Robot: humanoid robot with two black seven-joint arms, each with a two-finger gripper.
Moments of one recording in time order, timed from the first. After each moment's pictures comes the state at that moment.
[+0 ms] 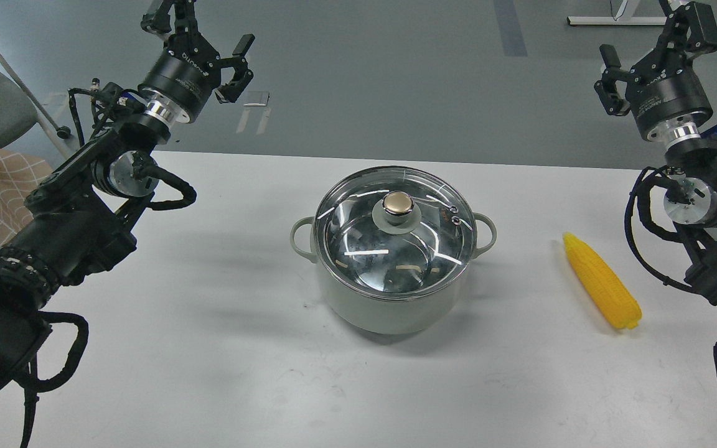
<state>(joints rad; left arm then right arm) -0.90 0.26 -0.86 -0.58 0.20 -0.49 -0.38 0.92 -0.28 0.88 0.47 -0.38 0.36 0.49</state>
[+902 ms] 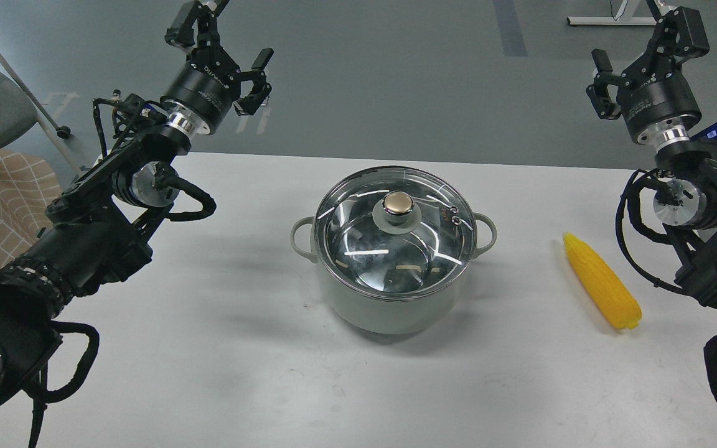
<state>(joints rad) -0.87 0.24 -0.84 -0.64 0.21 -0.42 -0.39 0.91 -0.25 0.88 0.47 -0.38 0.34 0.49</state>
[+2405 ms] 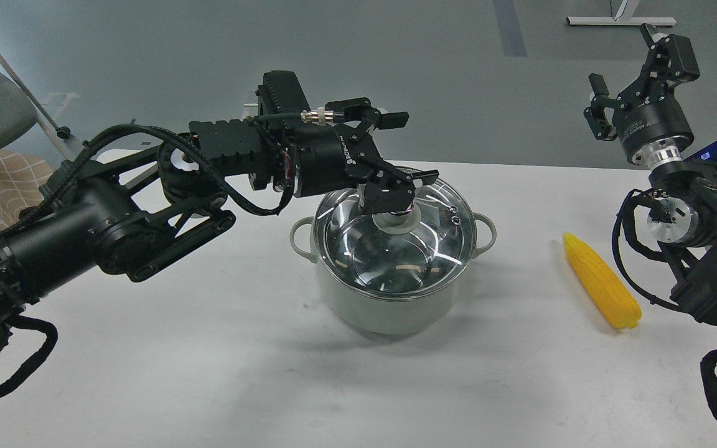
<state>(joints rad) -0.94 0.35 -0.52 -1.25 2.18 -0.08 -0.42 0.86 -0.25 0.88 0.48 -0.38 0.31 0.49</state>
